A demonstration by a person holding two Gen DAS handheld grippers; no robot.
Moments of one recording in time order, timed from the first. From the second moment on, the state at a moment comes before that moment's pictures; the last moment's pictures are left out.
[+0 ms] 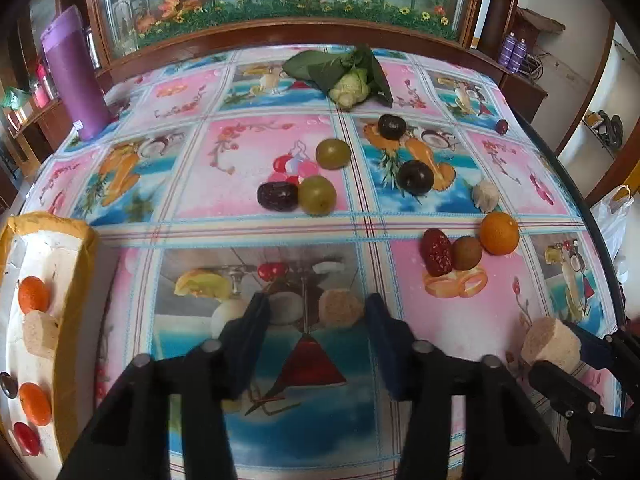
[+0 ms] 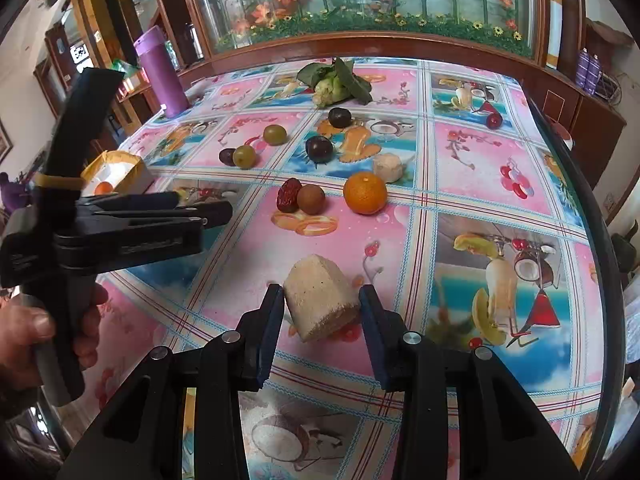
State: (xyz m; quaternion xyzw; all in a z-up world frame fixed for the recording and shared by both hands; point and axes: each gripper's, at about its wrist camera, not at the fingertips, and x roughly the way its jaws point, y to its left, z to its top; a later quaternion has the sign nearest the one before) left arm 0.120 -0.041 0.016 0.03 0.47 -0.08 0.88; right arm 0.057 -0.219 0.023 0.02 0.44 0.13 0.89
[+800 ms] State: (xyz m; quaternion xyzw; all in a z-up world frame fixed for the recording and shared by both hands) left arm 0.023 0.015 0.044 0.00 0.47 -0.14 0.87; right arm 0.015 -0.185 0.028 0.00 0.43 0.13 0.89
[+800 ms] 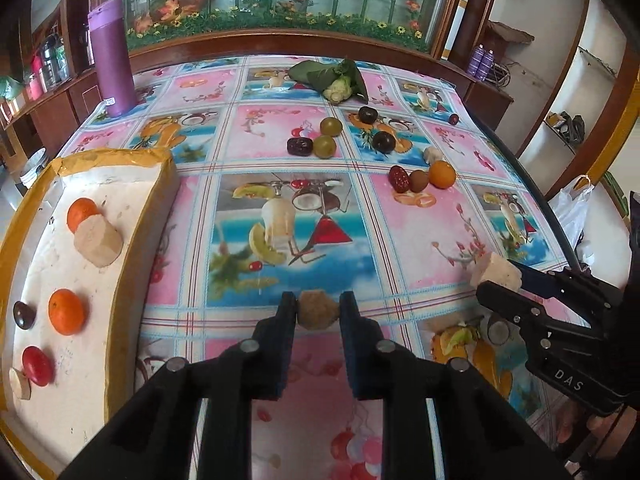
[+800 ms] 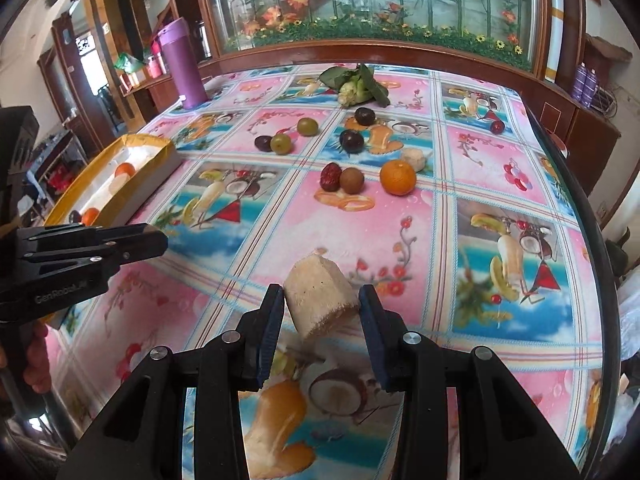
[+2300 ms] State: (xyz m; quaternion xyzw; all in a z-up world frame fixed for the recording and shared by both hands) left arm -0.035 0.233 0.060 -0.09 0.43 0.02 0.90; right arm 0.045 0.033 0.075 -0.08 0.39 0.29 0.87
